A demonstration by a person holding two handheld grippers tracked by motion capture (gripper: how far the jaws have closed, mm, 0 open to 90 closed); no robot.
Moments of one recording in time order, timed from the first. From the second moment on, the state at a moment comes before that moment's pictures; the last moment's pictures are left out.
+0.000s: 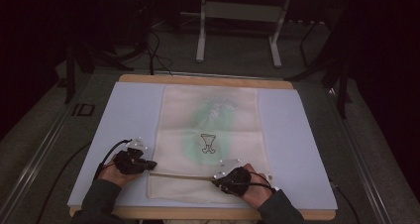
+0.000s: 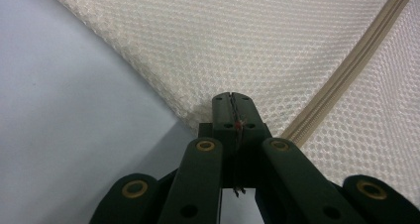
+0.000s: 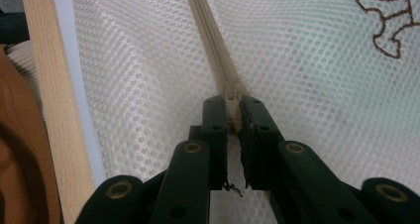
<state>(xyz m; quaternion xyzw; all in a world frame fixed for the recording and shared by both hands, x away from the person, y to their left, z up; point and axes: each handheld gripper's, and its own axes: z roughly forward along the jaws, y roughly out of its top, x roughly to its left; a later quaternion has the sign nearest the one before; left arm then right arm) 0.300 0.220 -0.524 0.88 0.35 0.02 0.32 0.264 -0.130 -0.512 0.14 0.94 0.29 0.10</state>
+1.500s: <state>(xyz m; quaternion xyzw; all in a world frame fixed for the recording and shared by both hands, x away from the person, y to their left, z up) 0.300 0.220 -0.525 0.88 0.35 0.02 0.32 0.270 -0.219 -0.509 0.20 0.93 0.29 0.08</state>
